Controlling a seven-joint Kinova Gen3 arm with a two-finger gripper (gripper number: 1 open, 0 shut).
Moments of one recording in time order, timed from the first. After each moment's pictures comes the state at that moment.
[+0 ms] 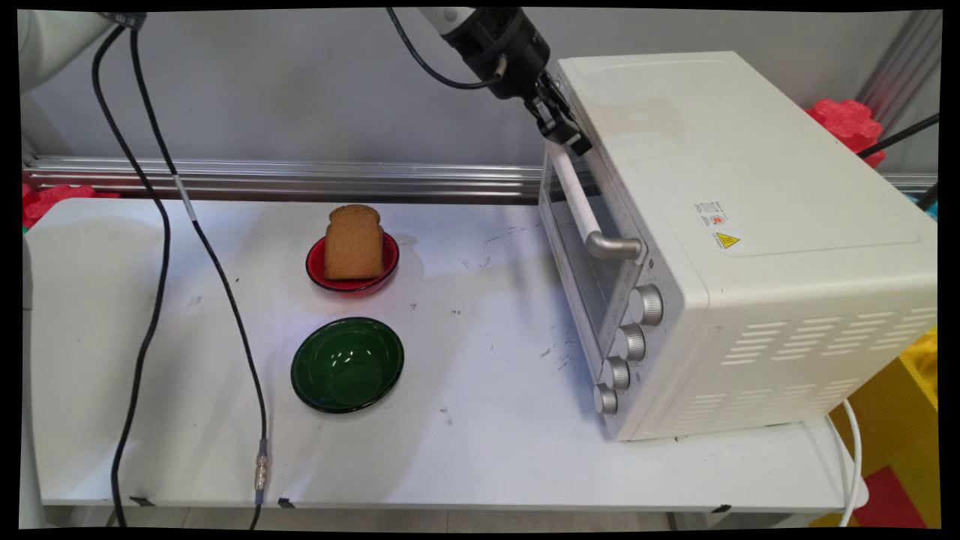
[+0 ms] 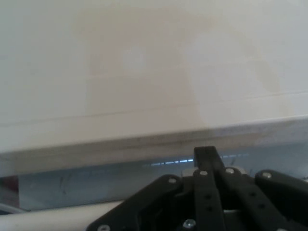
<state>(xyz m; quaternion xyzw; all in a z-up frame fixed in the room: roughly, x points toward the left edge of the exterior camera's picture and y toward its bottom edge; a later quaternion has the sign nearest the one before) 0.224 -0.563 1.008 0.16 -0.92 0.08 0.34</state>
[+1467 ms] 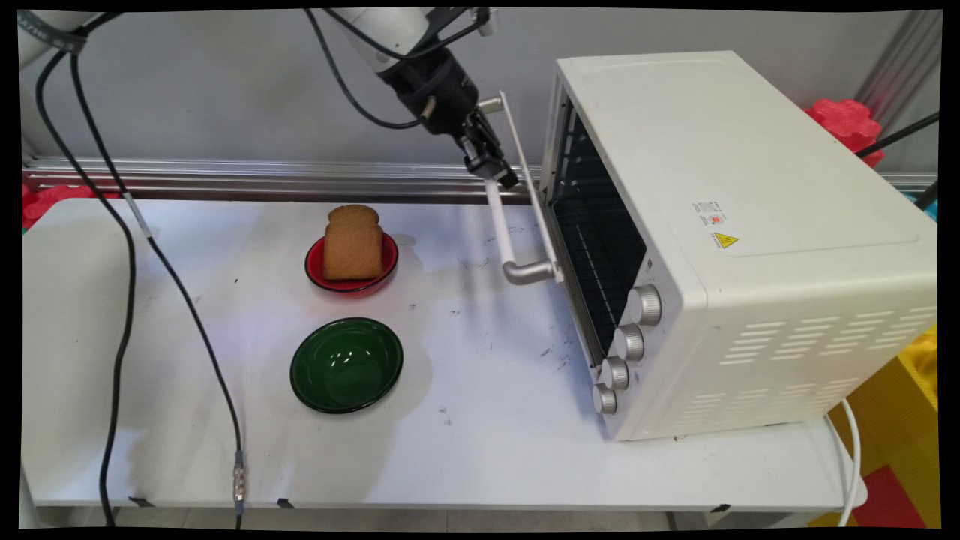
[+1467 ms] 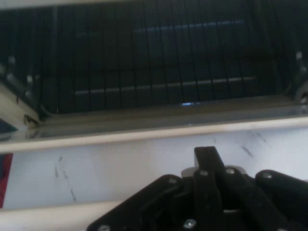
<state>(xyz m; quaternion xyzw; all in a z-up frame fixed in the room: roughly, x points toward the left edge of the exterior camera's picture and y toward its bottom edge) 0.286 -0.542 0.972 0.18 -0.94 0.07 0.29</state>
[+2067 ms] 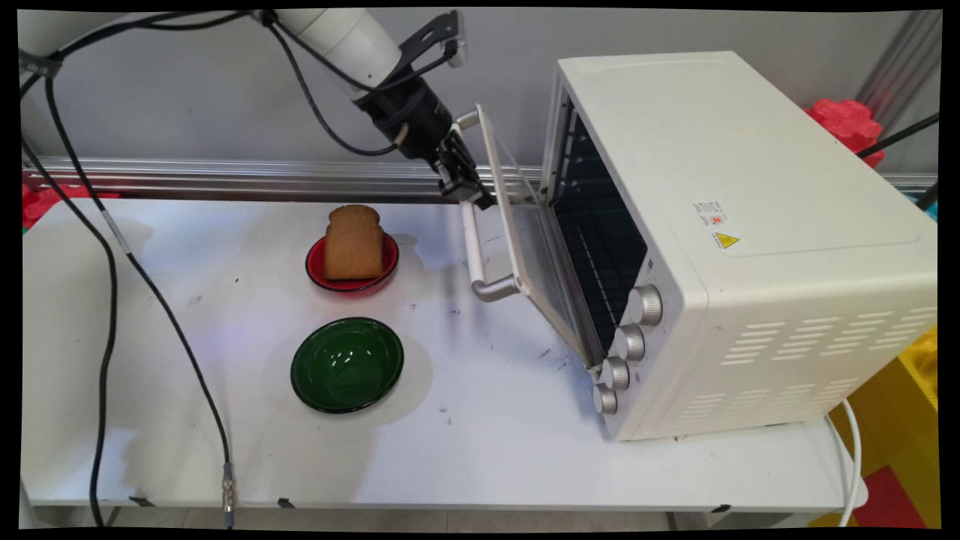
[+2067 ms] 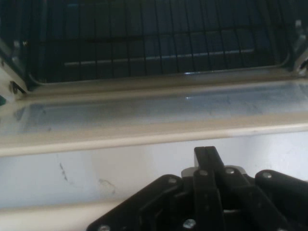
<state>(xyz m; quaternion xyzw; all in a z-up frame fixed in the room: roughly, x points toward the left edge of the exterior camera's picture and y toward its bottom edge) 0.313 -0.528 0.943 0.18 -0.94 0.06 0.29</state>
